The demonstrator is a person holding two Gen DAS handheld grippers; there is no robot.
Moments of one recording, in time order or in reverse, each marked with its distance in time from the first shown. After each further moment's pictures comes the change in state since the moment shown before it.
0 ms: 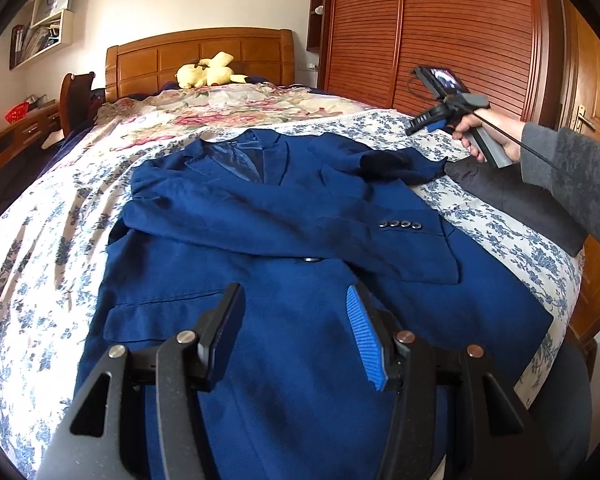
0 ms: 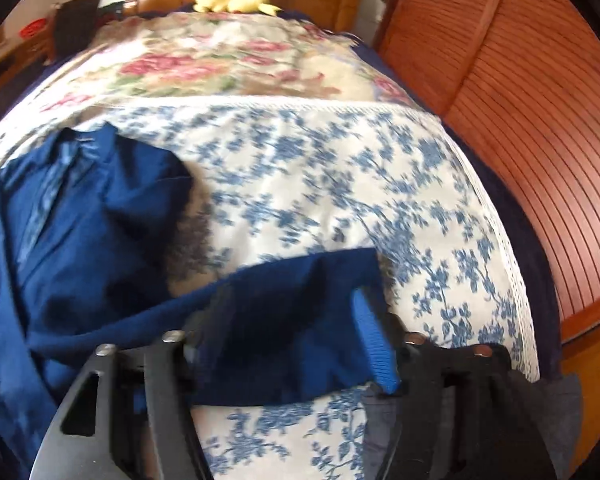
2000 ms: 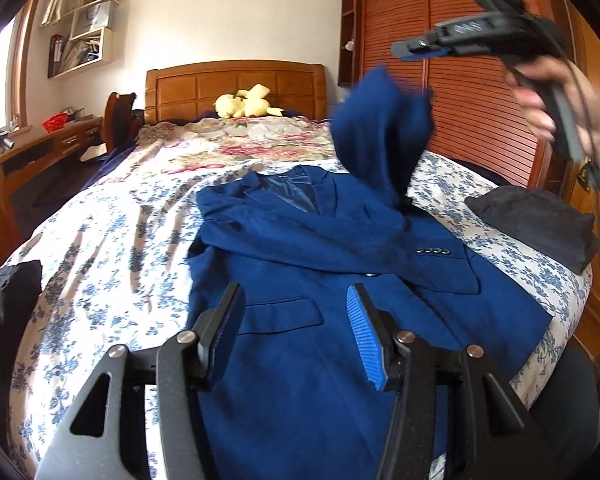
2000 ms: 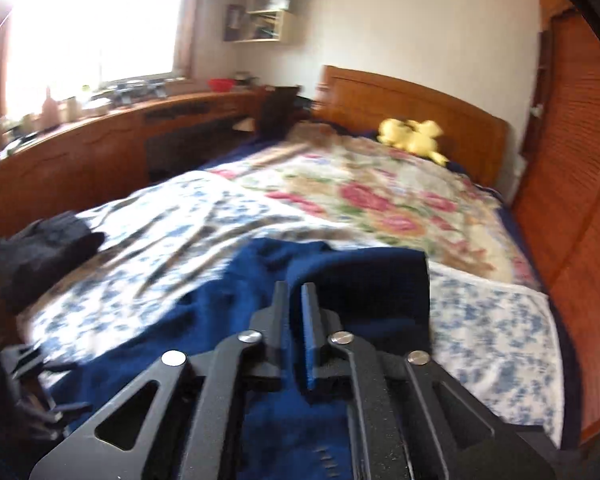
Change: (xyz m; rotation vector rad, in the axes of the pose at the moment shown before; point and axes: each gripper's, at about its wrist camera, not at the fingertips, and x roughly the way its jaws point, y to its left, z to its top) left arm -0.076 0.057 -0.013 -0.041 -0.128 0.099; right arm -0.290 0.239 -0.055 -0.383 -0.468 0.474
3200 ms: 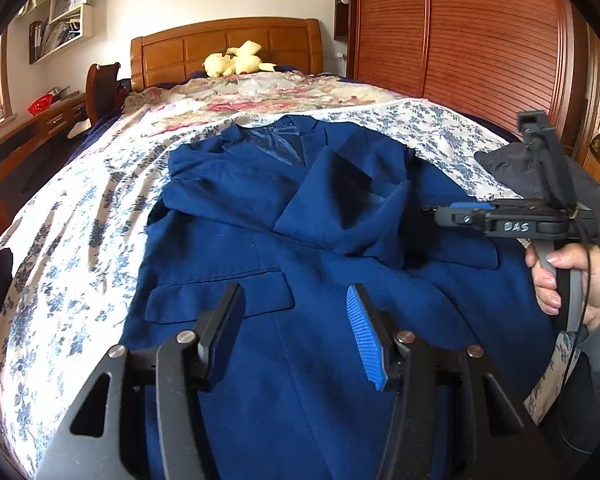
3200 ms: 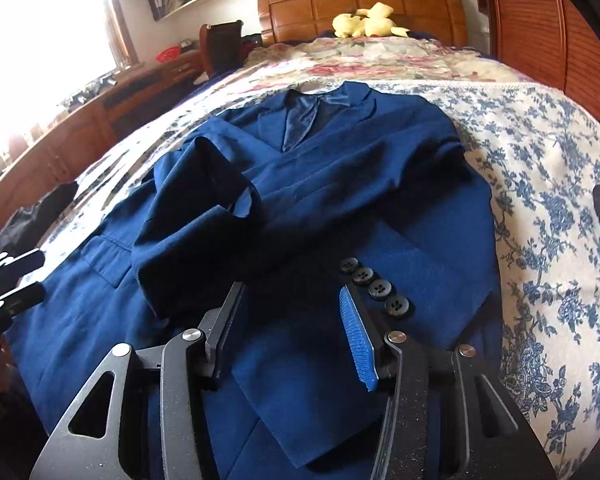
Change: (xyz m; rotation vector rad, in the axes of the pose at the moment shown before) left arm 0.076 -0.042 -0.006 0.036 0.174 0.010; right arm 0.075 -0.051 -0.233 0.414 0.151 0.051
